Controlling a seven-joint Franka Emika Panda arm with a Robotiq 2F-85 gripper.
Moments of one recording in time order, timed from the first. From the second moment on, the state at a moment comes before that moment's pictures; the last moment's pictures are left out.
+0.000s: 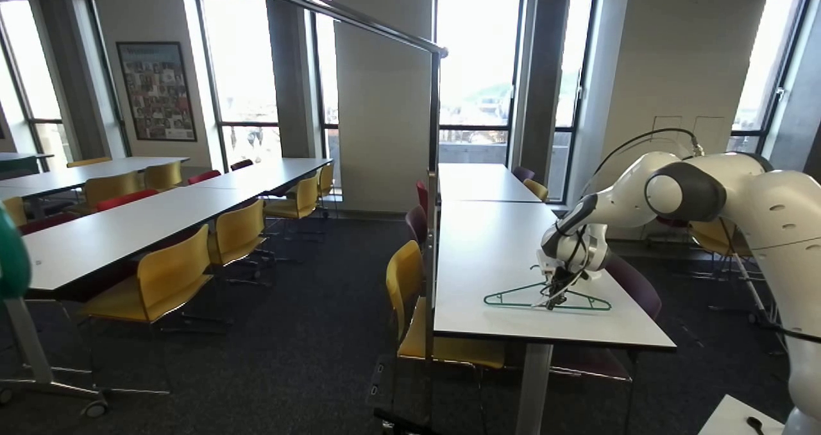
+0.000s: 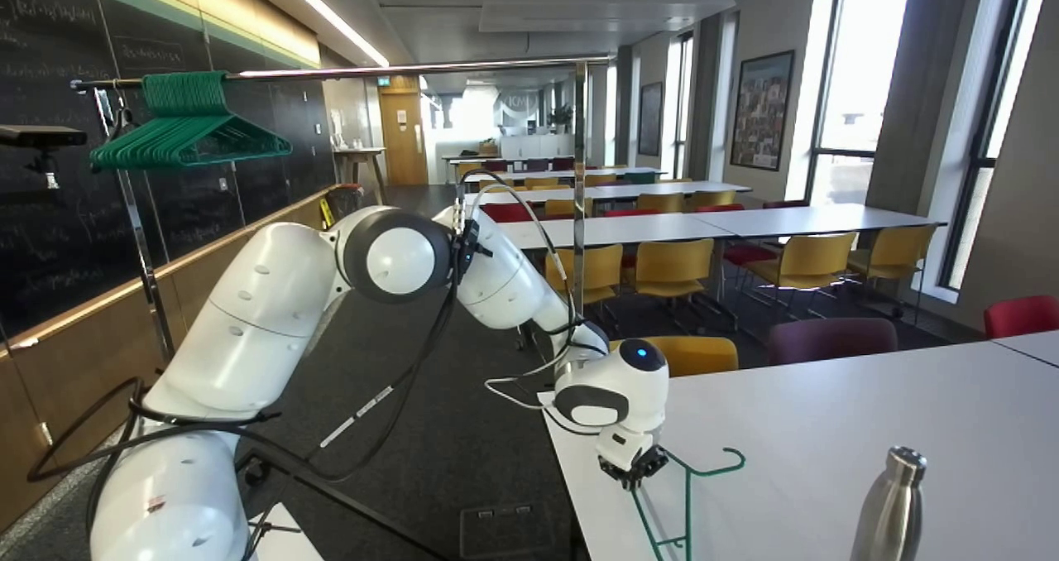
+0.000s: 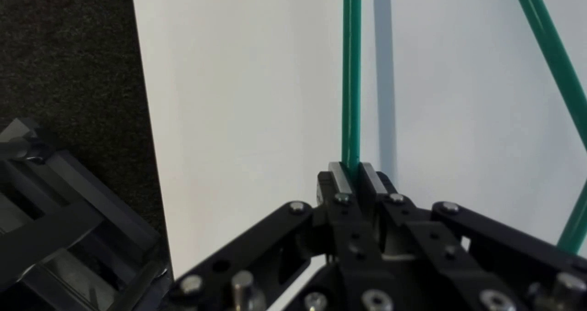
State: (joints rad) arm -0.18 0.62 -0.19 -1.93 0.66 2.64 1.44
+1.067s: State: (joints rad) arm -0.21 0.69 -0.19 -1.88 0.66 2.62 1.47
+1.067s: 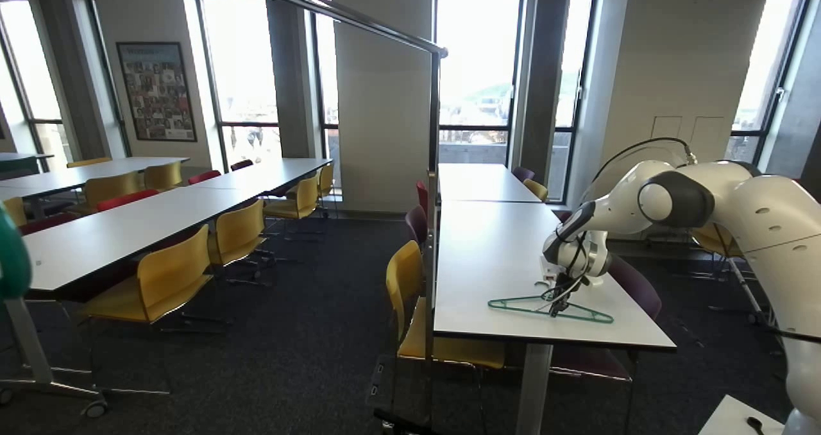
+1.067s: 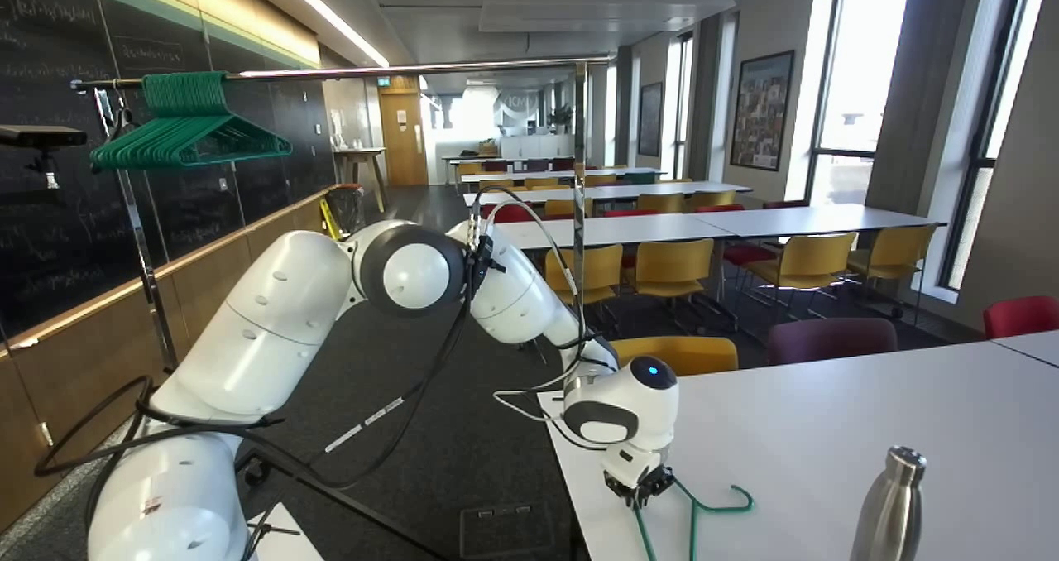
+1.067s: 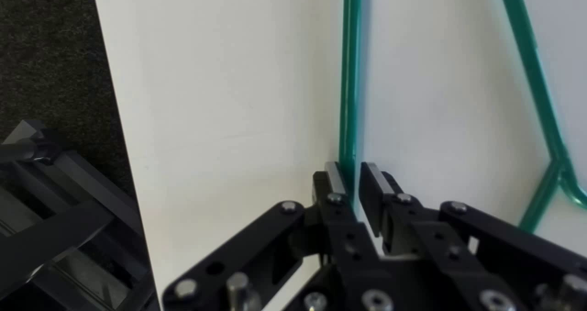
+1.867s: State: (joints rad) arm -0.16 0.56 -0.19 -1.95 0.53 2.80 1.33
